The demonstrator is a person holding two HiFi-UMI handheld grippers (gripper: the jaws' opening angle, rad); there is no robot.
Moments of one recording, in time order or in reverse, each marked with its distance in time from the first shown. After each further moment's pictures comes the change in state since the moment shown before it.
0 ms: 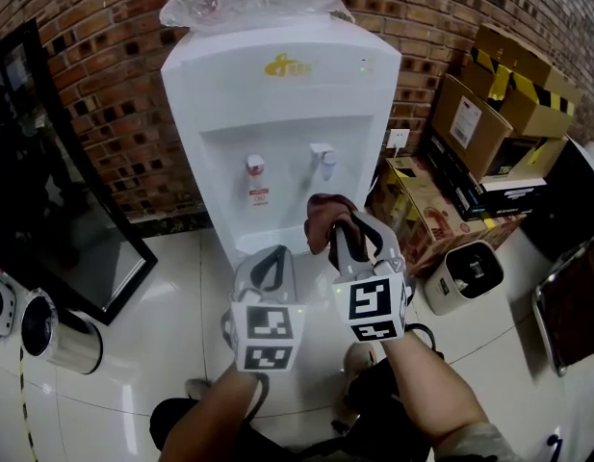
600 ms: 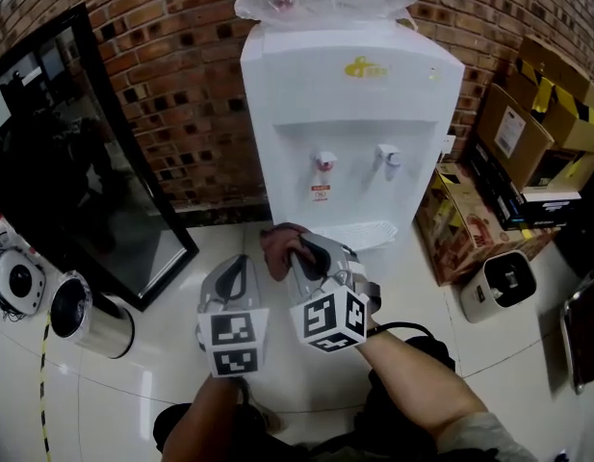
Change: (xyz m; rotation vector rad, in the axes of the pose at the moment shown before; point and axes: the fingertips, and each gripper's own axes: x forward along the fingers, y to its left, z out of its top) left arm -0.080 0.139 -0.049 -0.043 0.075 0.279; right arm 0.036 0.183 0.040 -0.165 -0.077 0.325
